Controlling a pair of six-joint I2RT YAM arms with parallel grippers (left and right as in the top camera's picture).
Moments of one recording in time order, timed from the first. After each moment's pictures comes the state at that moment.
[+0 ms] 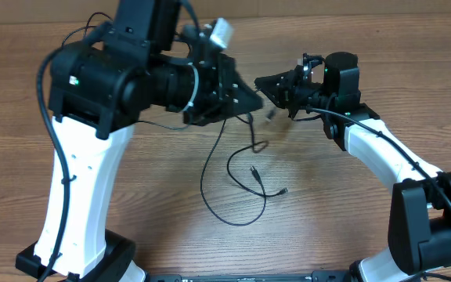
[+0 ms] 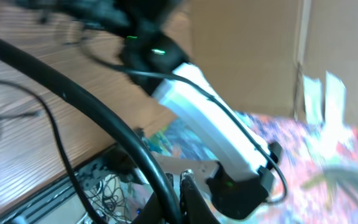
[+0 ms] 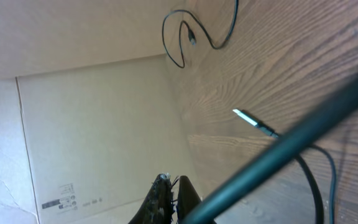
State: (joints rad) left arm -0.44 1.75 2.44 -1.56 0.85 -0.69; right arm 0.20 1.73 1.06 0.23 -0.83 1.35
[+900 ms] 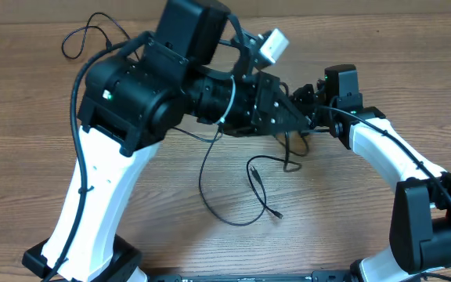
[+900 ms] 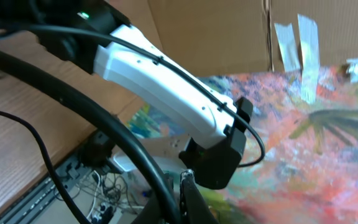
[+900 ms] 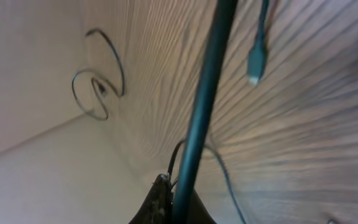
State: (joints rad) left arm -0.58 1.75 2.44 -1.44 0.93 -0.68; right arm 0.16 1.73 1.06 -0.19 -0.60 1.27
